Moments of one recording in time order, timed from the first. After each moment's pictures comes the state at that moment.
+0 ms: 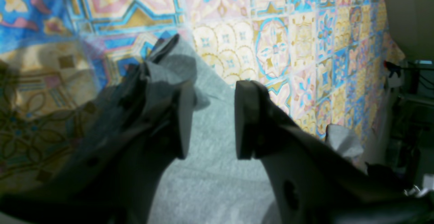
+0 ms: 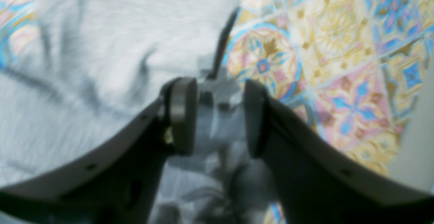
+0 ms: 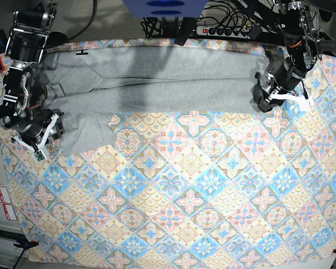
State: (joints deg) left arm 21.8 -11.7 -23.8 93.7 -59.1 -1.5 43.0; right arm 5.4 22.5 17.0 73.0 5.6 41.2 -42.7
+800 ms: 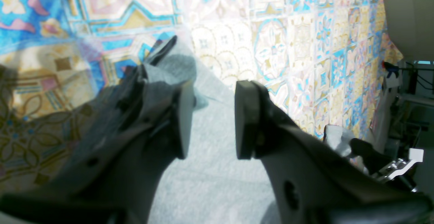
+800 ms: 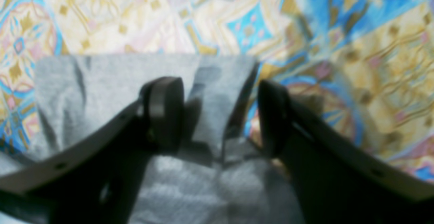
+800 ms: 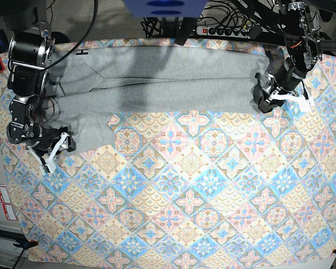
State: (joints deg) left arm 21.5 -11.9 -23.9 93.7 -59.1 -1.5 43.0; right arm 20.8 22.6 11.7 42.8 5.5 41.1 -30.1
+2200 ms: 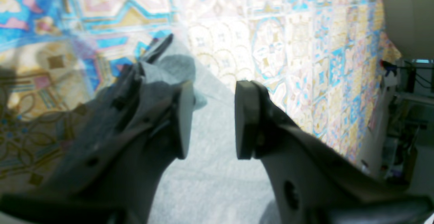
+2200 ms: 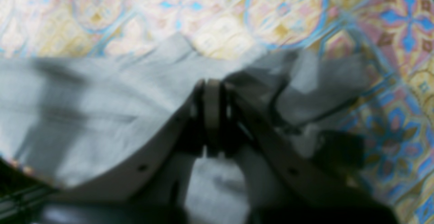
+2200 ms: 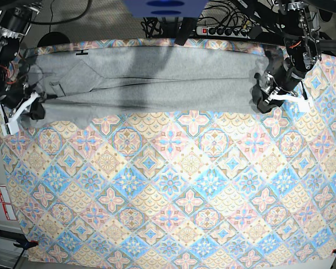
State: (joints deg) left arm 21.4 -11.7 -23.7 93.7 -59.1 -1.5 43.0; right arm -12.8 23.6 35.2 88.4 42.7 41.3 -60.2
